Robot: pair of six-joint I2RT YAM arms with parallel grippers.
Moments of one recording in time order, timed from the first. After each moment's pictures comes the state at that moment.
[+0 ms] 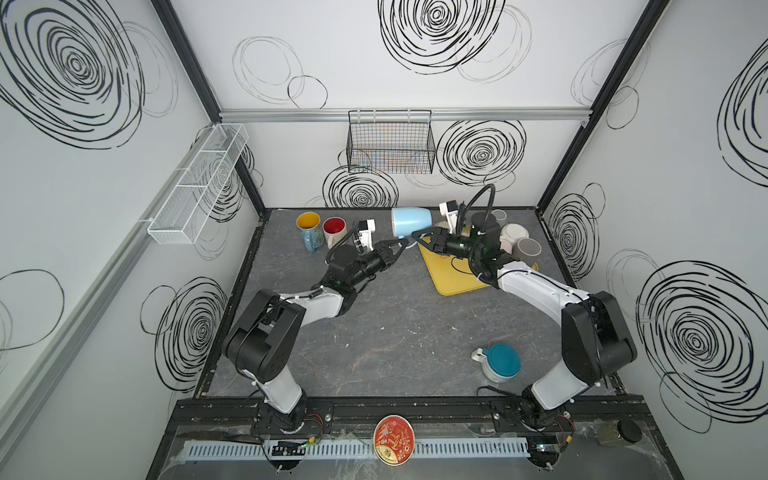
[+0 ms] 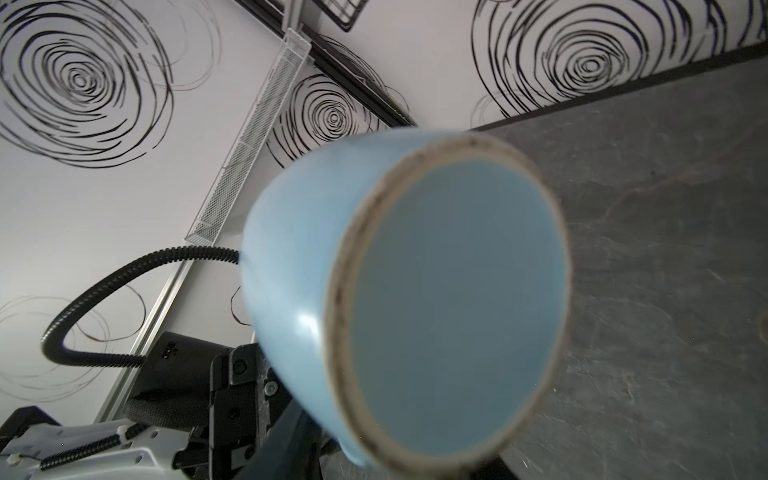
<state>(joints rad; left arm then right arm) -0.43 1.68 0.81 0.92 0.50 -1.16 0.41 1.64 1.10 0.29 -0.69 0.79</state>
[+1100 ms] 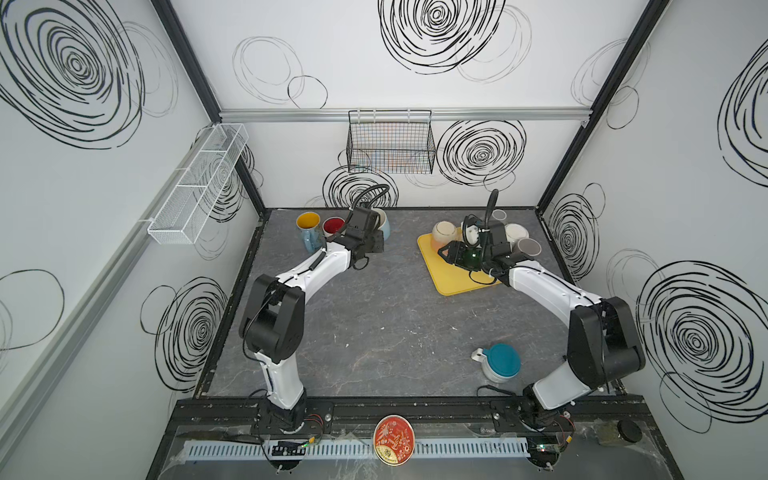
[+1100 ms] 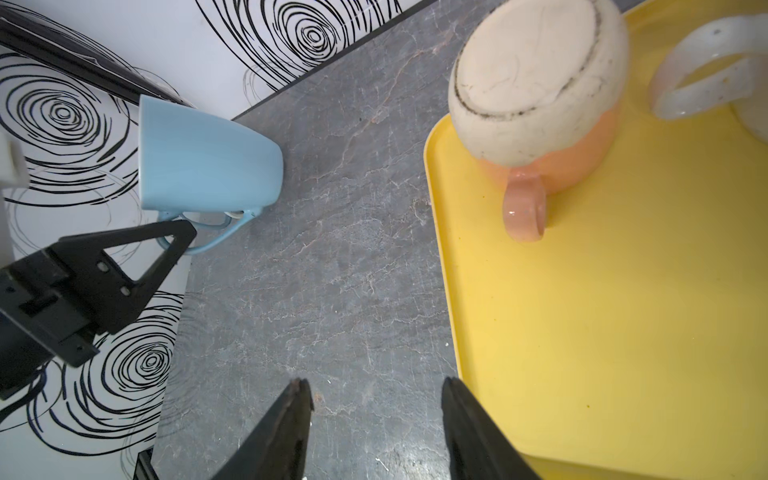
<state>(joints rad) -0.39 1.84 1.43 -0.34 -0.15 -0.31 0.33 1.58 1.07 -0.18 -0.37 0.57</state>
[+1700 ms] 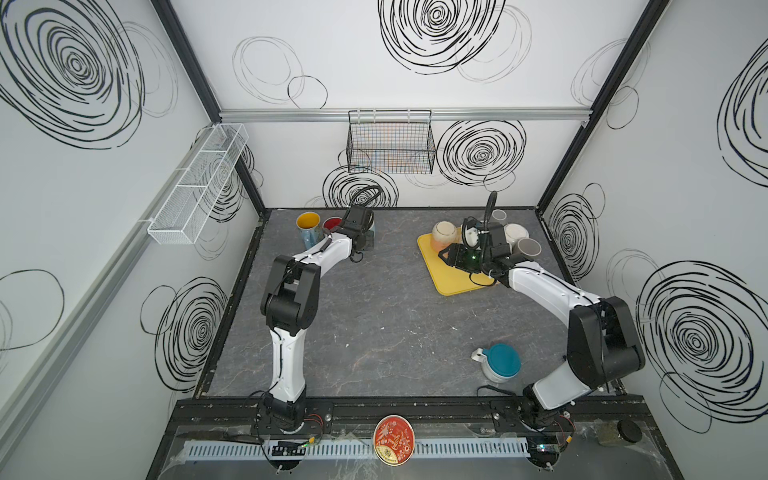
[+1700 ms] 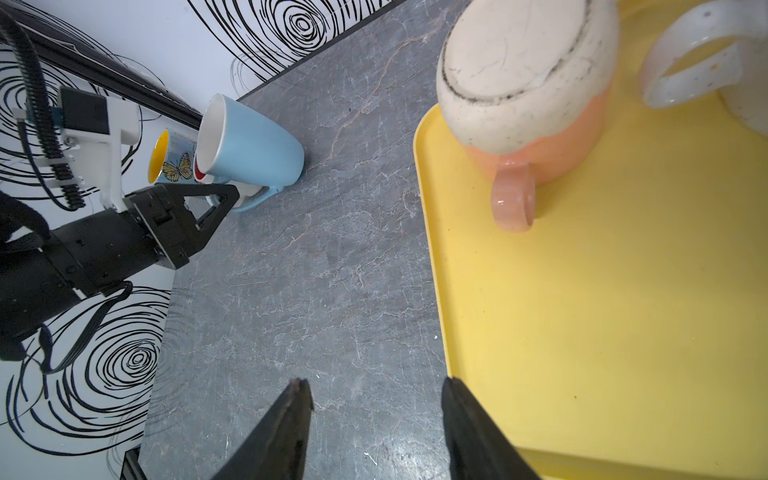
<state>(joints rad) -0.30 2.08 1.59 -0.38 -0.19 -0.24 0.33 1.59 1.06 -0.19 -0.36 0.55</state>
